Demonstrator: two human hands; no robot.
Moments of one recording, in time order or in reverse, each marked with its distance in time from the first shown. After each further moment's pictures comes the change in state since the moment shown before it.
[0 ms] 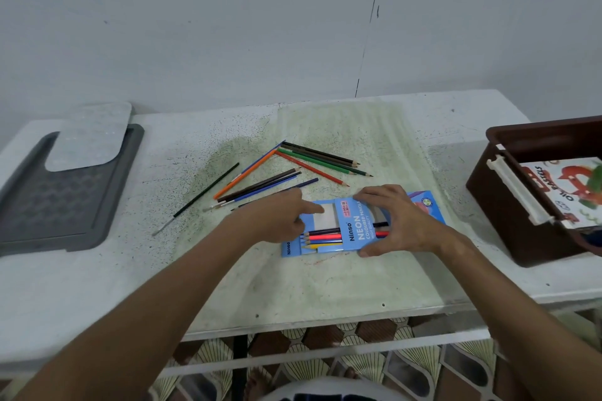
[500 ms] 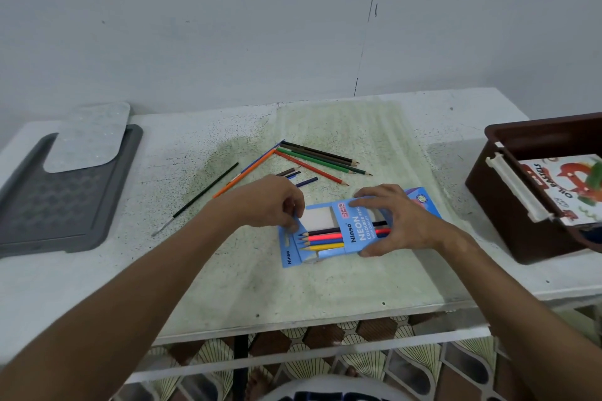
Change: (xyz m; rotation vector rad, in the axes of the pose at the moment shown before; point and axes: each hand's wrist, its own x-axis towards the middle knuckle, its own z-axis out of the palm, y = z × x) left_hand -0.005 -0.015 -0.027 -0.126 0.025 0.071; right_hand 0.001 0.002 -0.002 0.024 -0.023 -0.057
